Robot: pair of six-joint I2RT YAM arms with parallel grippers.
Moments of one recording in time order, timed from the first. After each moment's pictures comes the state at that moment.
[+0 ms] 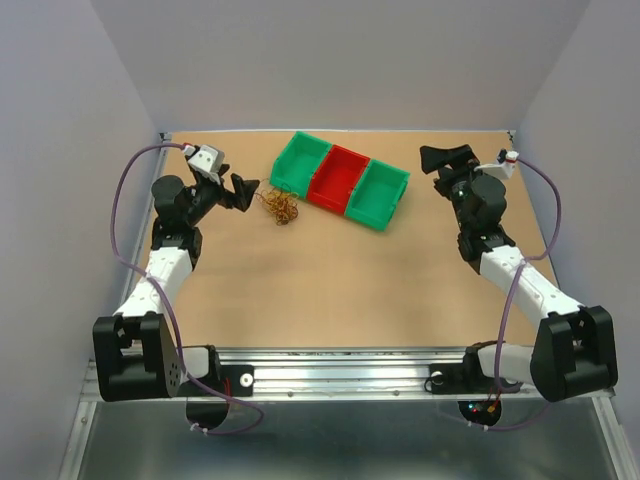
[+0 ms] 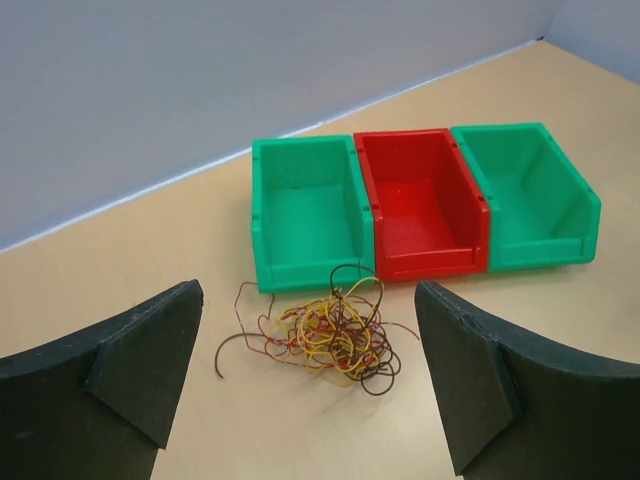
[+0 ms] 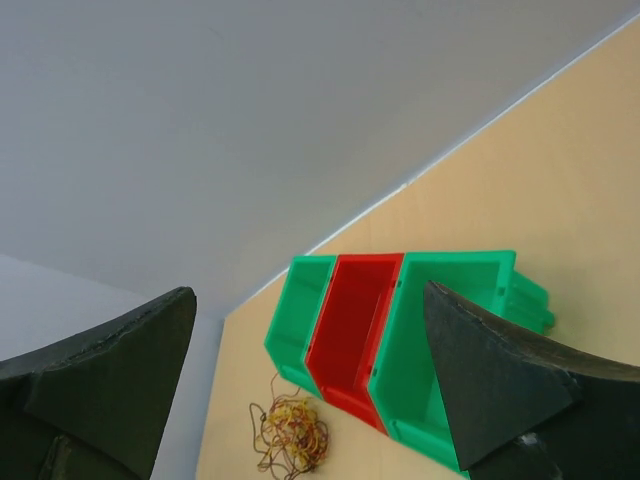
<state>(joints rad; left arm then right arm) 0.03 1.23 0.74 0.50 0.63 0.00 0.20 1.23 0.78 0.52 0.15 0.89</state>
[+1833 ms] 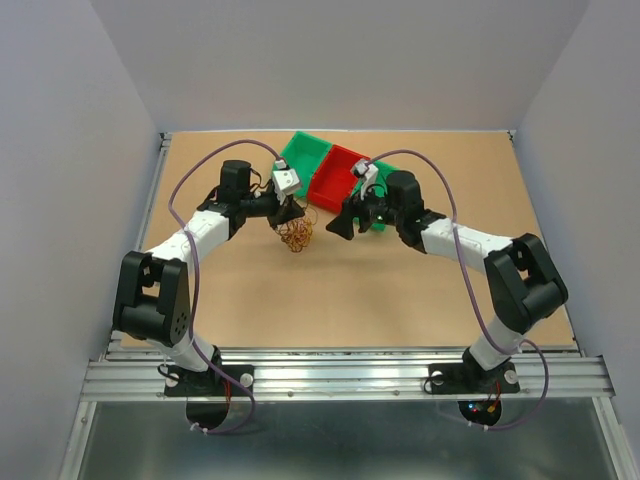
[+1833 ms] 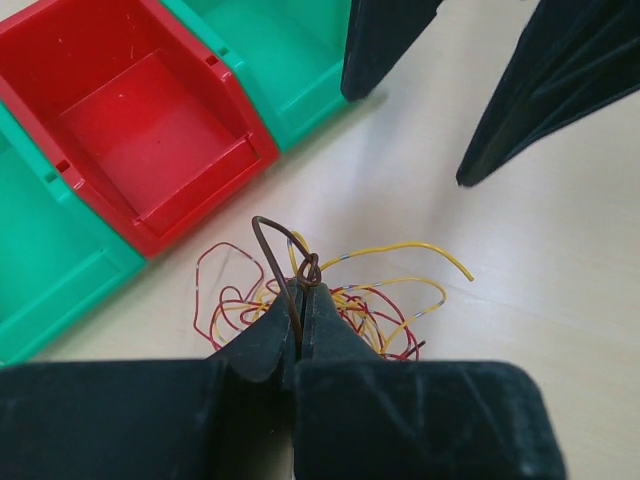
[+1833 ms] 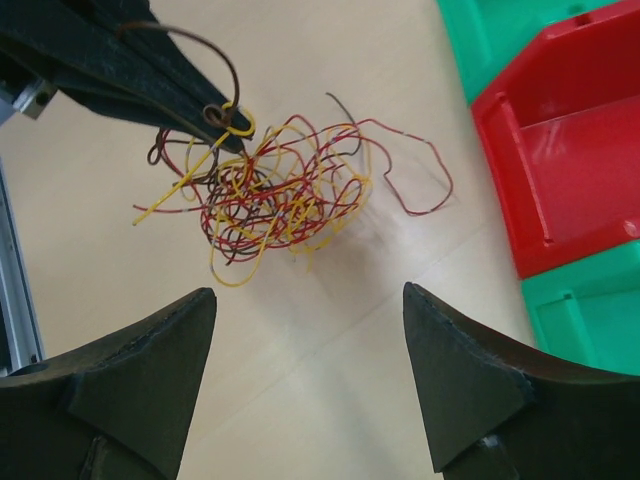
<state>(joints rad) -0.26 1.56 1.02 -0.05 0.87 0.51 0.50 1.65 1.00 0.30 -0.57 0.16</state>
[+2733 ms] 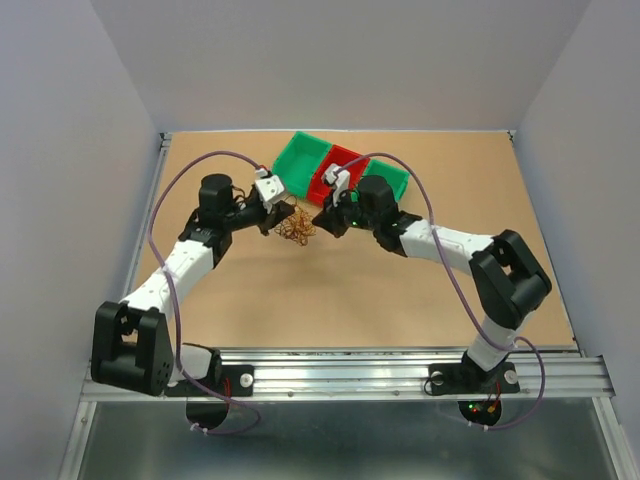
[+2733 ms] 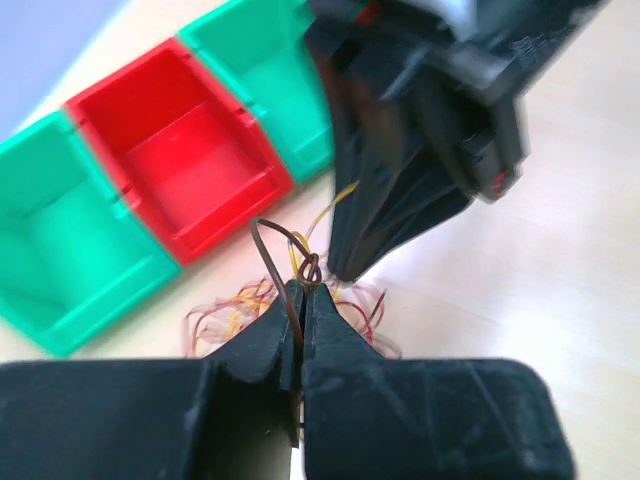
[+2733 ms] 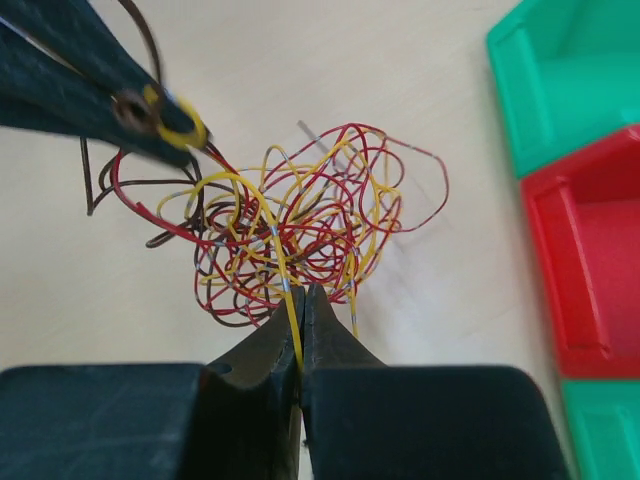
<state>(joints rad) -0.25 1.34 0.88 0.05 0.82 0.43 0.66 1.78 1.13 0.30 -0.47 0.03</state>
